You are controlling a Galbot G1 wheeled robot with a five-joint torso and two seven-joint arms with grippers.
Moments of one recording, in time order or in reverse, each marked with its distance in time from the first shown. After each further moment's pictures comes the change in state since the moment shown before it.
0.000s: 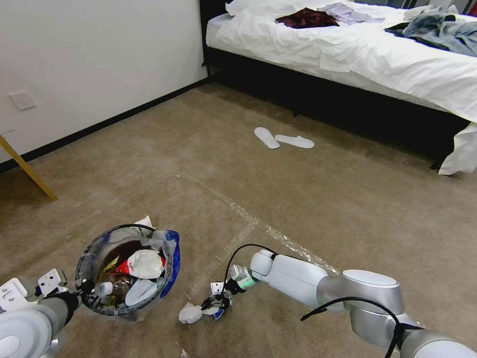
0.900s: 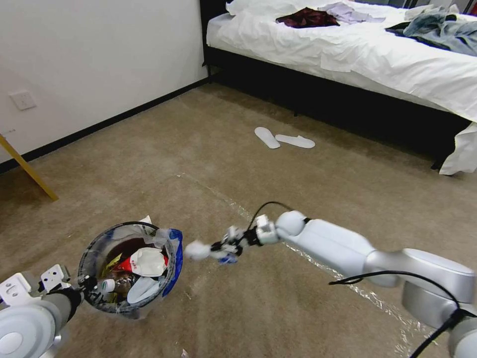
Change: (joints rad) left arm -0.018 0.030 0.020 -0.022 -0.019 -0.006 -0.037; right arm 0.123 -0.348 0.245 0.318 0.159 -0.055 0.028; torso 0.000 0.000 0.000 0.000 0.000
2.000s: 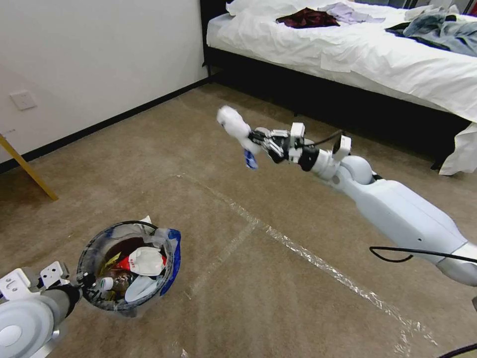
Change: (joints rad) left arm -0.018 0.031 0.000 0.028 -0.022 -0.003 0.001; right arm 0.039 -0.188 0.386 0.463 0.422 0.047 0.089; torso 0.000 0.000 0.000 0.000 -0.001
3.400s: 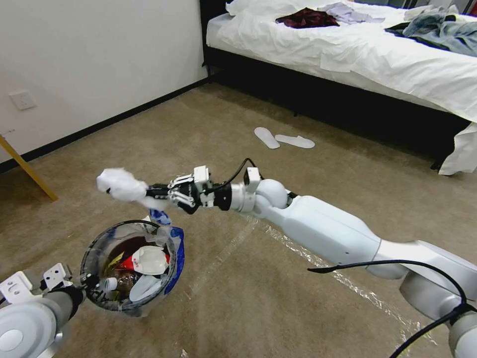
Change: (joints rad) left arm 0.004 -0.035 0.007 -0.021 0.003 -0.001 0.001; right arm 0.005 0.306 -0.282 0.001 -0.066 -0.033 -0.036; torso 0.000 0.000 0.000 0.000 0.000
